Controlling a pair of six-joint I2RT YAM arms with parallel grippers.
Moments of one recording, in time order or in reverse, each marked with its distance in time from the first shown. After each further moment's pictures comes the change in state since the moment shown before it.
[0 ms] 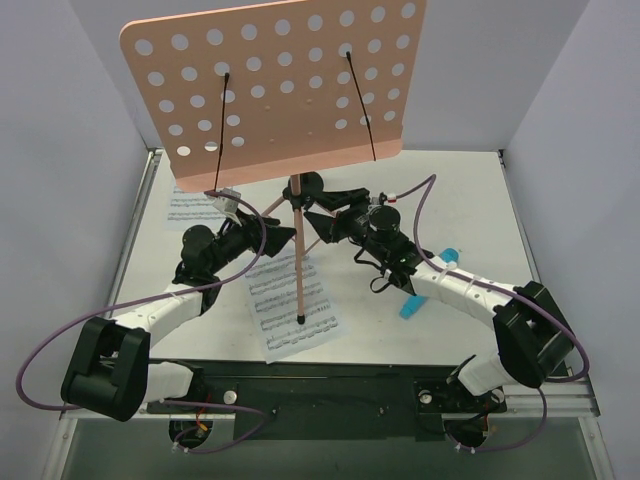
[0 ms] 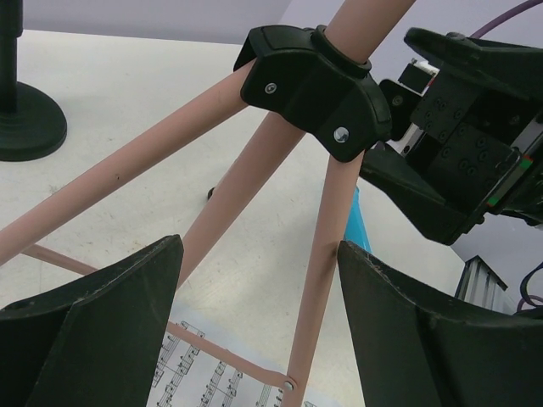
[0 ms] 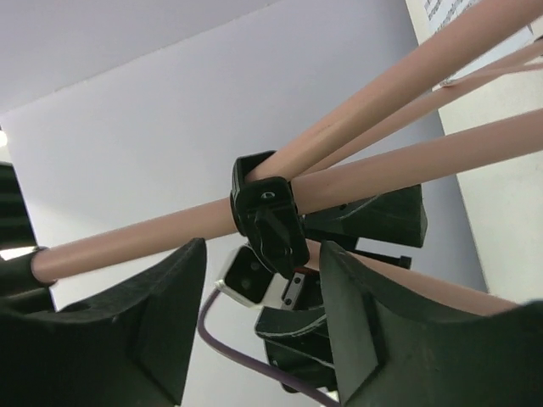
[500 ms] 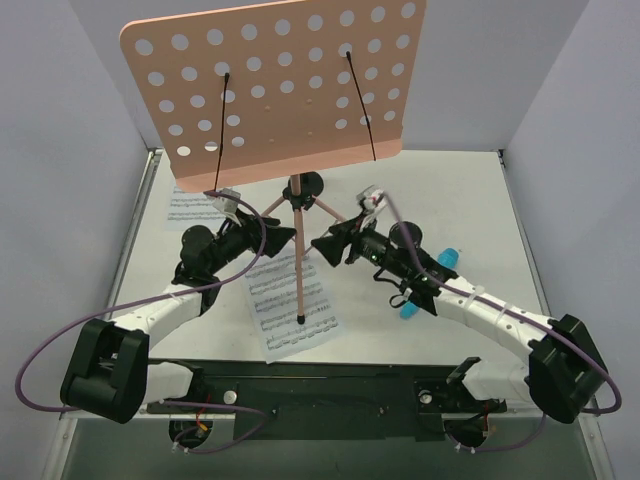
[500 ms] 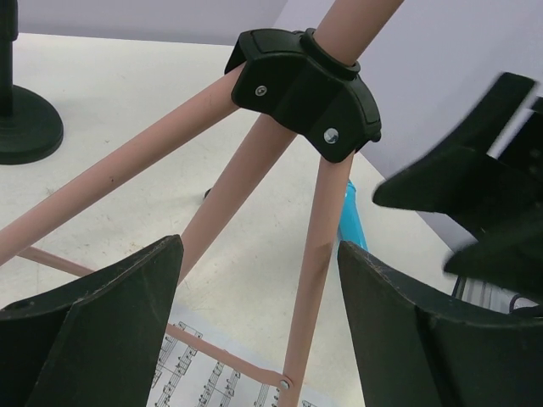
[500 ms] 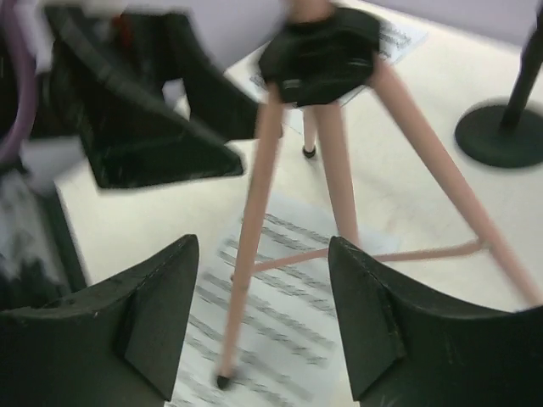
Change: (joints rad) left arm 0.000 -0.006 0.000 -0.003 0.008 -0.001; right arm -0.037 -0.195 -0.158 0.016 -0.216 -1.396
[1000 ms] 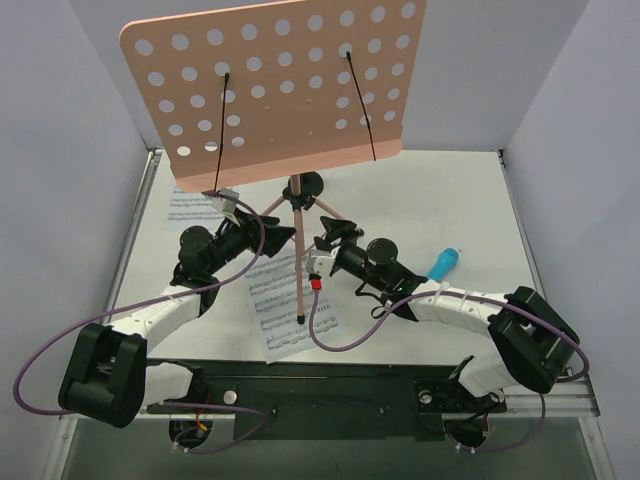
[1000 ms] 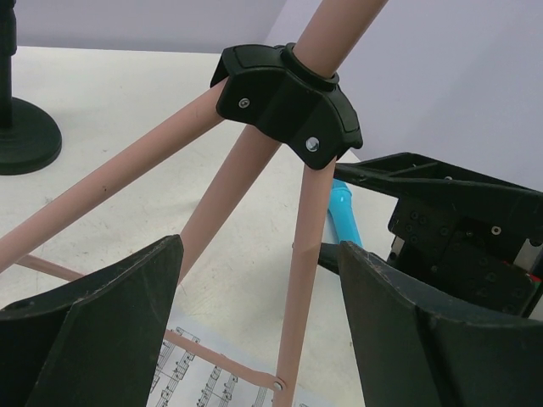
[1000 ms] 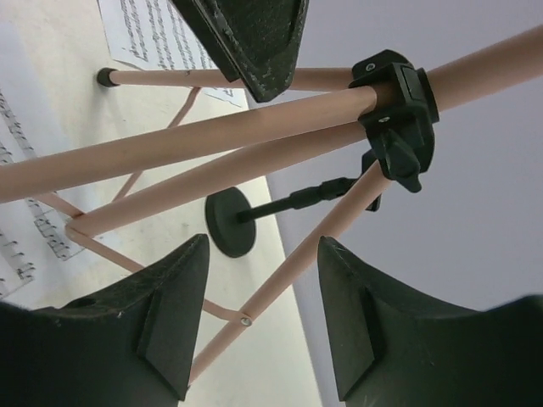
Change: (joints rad) left arm -0.002 -0.027 0.000 0.000 0.001 0.000; right arm 0.143 0.138 -0.084 0.232 0.098 -1.489
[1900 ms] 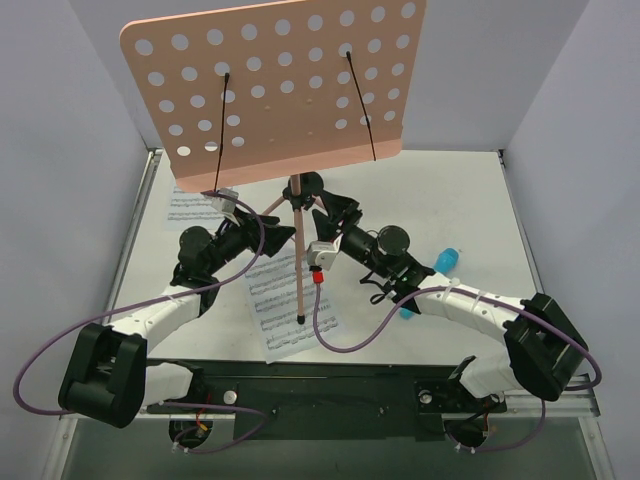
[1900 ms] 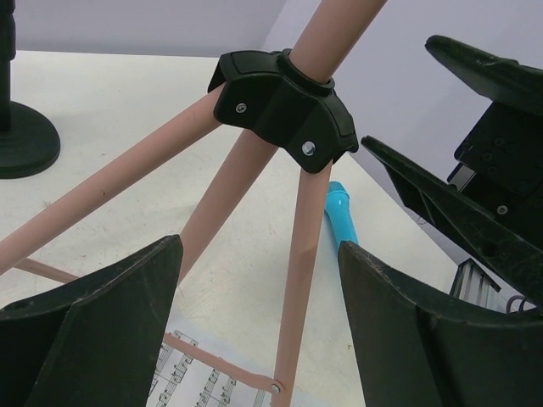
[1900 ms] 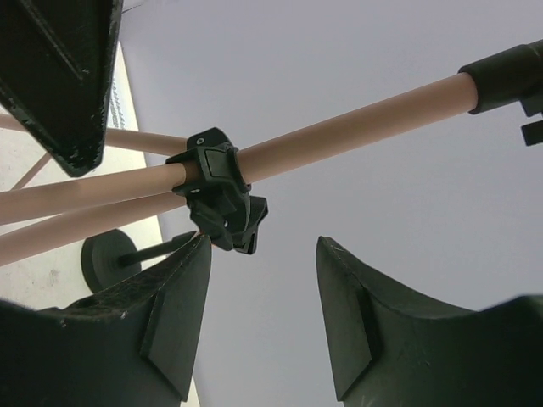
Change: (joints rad) left arm 0.001 -0.002 0.000 0.009 -0.001 -0.008; right arm -0.014 -0.029 0.097 0.061 -0.042 -0.222
